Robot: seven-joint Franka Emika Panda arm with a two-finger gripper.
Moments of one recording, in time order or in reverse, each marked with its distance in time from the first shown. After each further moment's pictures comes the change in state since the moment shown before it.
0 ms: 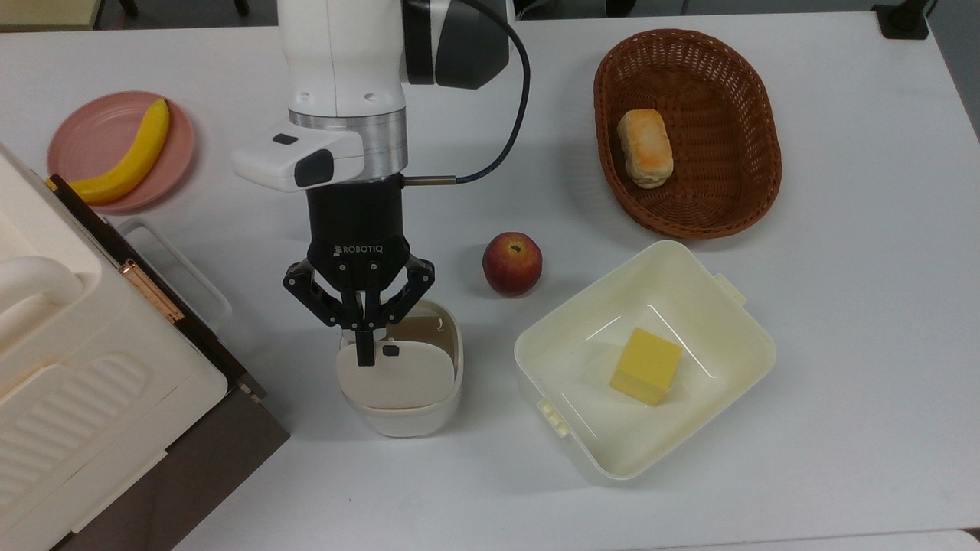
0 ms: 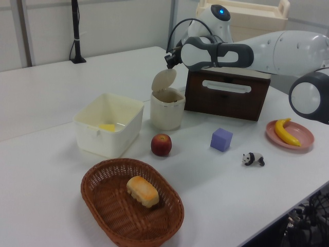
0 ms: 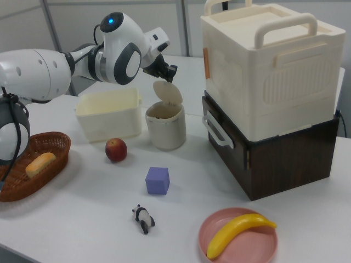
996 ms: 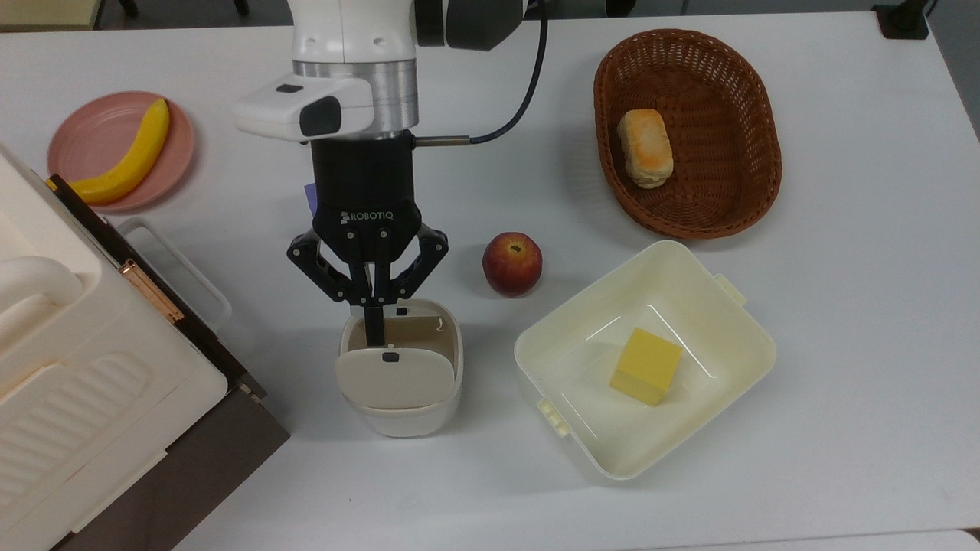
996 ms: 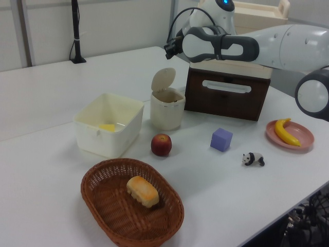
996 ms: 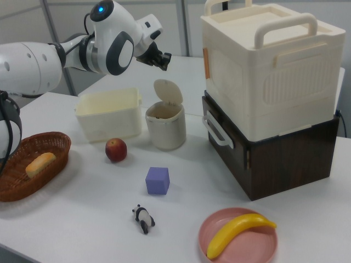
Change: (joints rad) arm 0.000 -0.051 0.020 0.000 0.000 0.000 0.000
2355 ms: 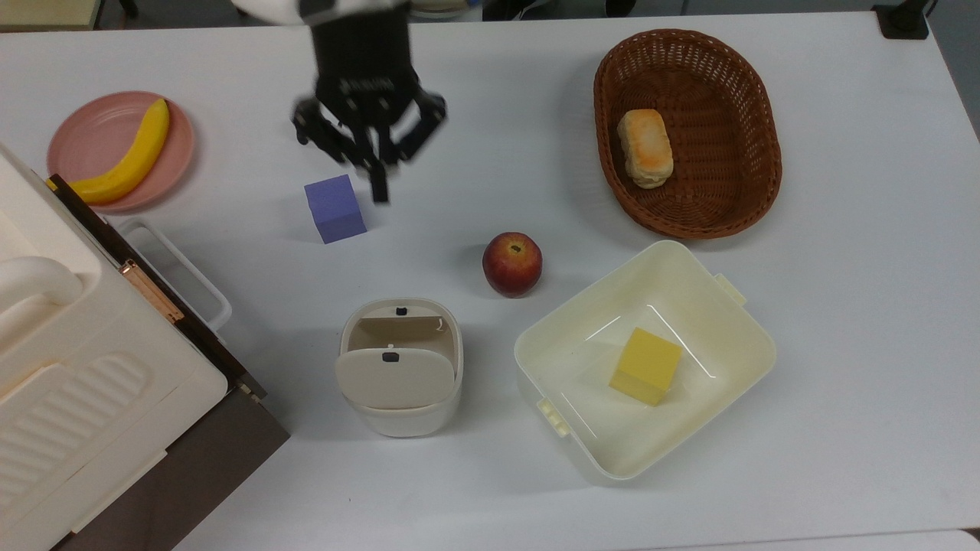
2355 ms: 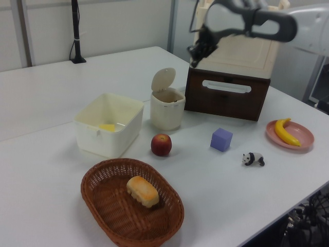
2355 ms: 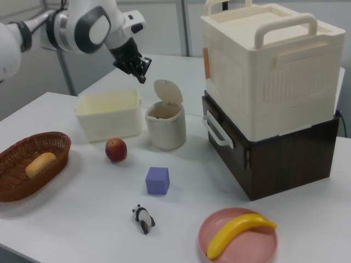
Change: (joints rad) arm -0.015 -0.261 0.010 -0.164 0.005 -0.423 0.000
